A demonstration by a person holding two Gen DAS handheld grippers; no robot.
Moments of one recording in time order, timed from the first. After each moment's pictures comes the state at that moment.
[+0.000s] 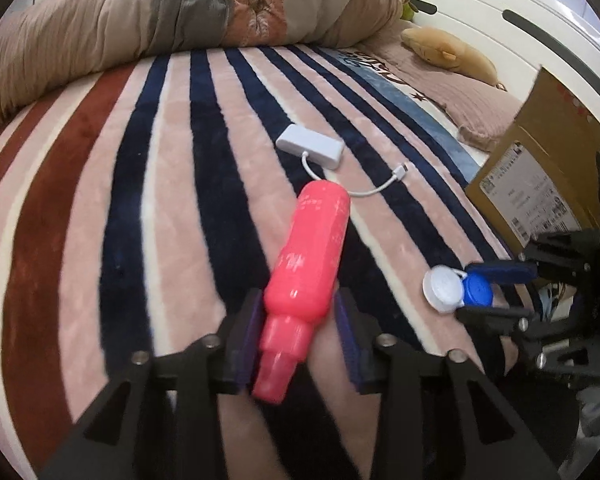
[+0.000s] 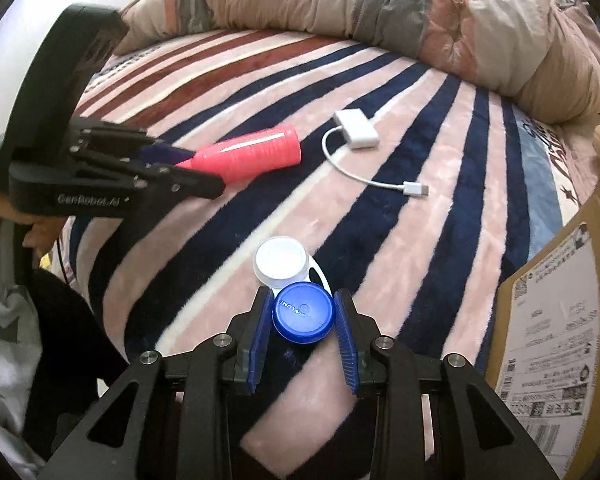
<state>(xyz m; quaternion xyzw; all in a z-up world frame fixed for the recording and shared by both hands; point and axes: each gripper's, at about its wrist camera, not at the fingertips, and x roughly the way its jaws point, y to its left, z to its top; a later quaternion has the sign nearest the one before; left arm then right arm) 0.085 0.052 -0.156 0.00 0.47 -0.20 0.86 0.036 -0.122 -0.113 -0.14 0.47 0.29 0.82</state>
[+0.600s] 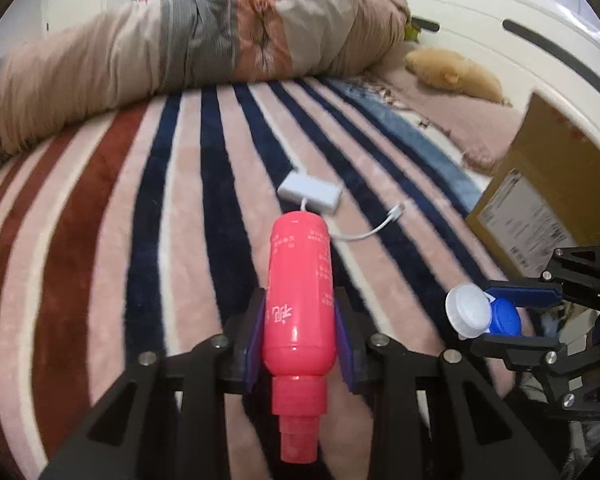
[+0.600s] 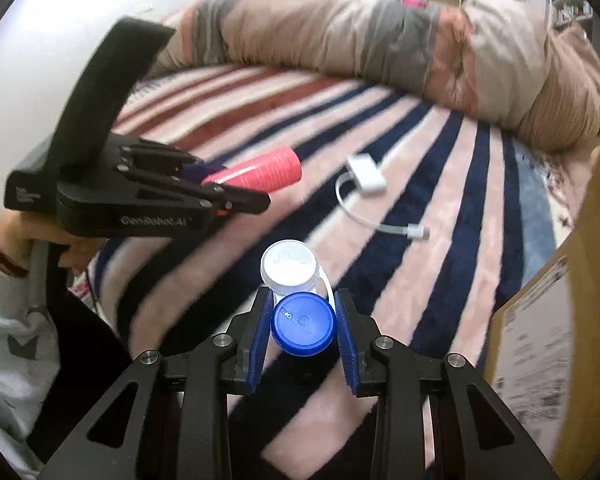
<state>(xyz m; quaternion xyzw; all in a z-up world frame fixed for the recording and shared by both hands) 0.075 0.044 -0.121 0.01 0.43 -0.17 0.89 0.014 -0.125 -0.077 -0.12 0.40 0.31 0.85</state>
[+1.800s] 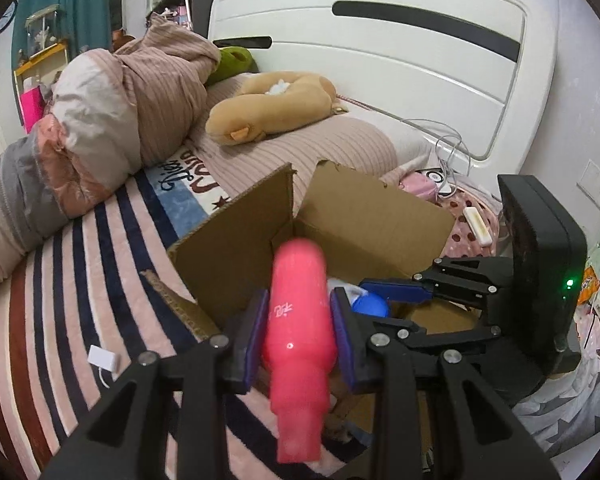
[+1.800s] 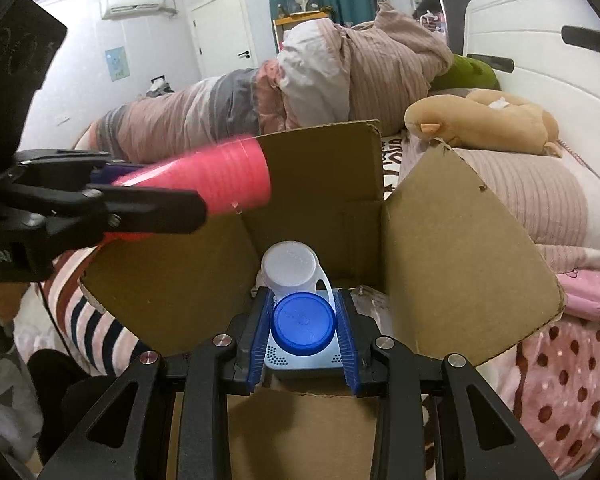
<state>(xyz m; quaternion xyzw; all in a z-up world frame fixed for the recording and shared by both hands) 0.043 -0.206 0.010 0.12 0.37 -0.34 0.85 -0.011 -0.345 -0.027 0.03 0.35 0.18 0.92</state>
